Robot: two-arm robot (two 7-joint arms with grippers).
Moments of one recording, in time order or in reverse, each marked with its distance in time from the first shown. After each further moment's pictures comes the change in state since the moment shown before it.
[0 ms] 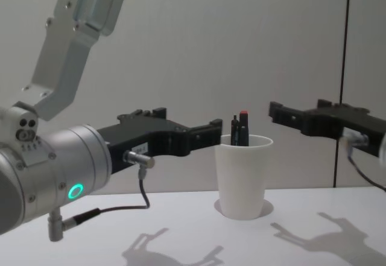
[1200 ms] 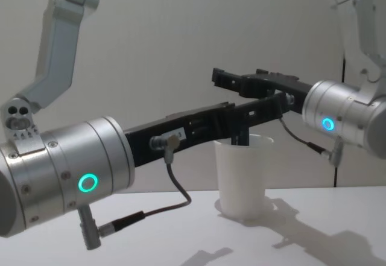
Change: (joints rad) left arm 0.032 -0.066 -0.060 -0.011 -0.263 0.071 -0.352; right arm 0.267 -0.118 -0.070 0.285 0.029 -0.055 0.095
